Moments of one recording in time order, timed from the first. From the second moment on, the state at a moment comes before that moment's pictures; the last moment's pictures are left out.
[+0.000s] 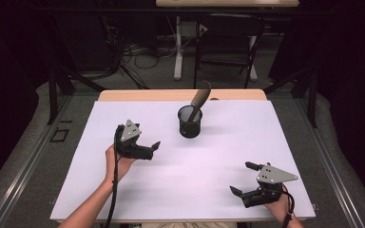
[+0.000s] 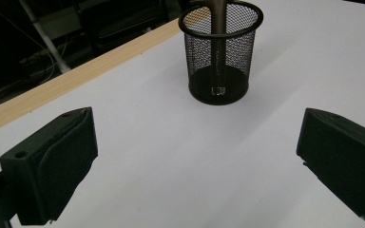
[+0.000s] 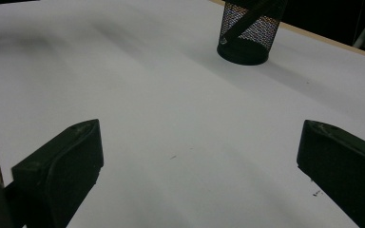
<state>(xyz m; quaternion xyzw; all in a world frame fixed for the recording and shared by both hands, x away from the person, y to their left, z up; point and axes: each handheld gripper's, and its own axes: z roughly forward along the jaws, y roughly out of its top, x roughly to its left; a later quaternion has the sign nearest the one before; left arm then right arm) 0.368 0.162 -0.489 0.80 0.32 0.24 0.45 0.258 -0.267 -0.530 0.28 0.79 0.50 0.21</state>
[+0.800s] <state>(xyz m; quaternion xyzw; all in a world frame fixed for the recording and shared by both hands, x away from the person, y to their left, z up) 0.325 0.181 -0.500 0.80 0.33 0.25 0.44 0.259 -0.266 -0.530 0.28 0.79 0.50 0.21</state>
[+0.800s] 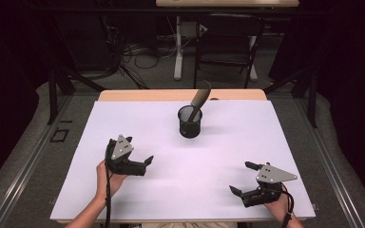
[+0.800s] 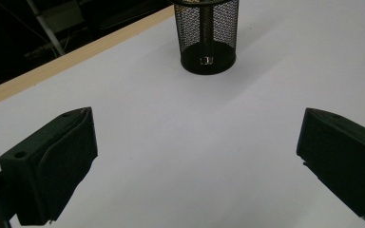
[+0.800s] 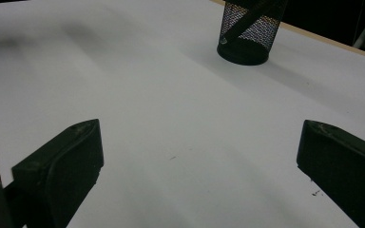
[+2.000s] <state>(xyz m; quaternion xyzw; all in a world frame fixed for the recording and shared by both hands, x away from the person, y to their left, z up) 0.282 0.216 -0.517 0.79 0.36 0.25 0.43 0.259 -0.264 -0.531 0.28 0.80 0.50 0.21</state>
